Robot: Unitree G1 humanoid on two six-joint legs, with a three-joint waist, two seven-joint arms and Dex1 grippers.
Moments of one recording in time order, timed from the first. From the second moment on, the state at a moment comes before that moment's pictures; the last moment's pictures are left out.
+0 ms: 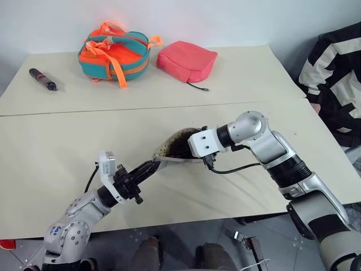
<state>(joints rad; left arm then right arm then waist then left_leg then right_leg) 0.04 0.39 0.18 -0.41 -0.92 0.60 -0.64 -0.92 -0.51 0.46 0.21 -0.12 -0.08 1.29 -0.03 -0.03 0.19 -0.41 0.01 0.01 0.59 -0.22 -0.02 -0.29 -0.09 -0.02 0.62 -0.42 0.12</state>
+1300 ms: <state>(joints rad) 0.00 0.44 0.23 -0.32 -0.71 0.40 -0.65 -0.94 -0.56 0.28 0.24 0.04 -0.02 1.31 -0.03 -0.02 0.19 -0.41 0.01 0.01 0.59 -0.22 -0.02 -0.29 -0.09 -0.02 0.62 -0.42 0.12</state>
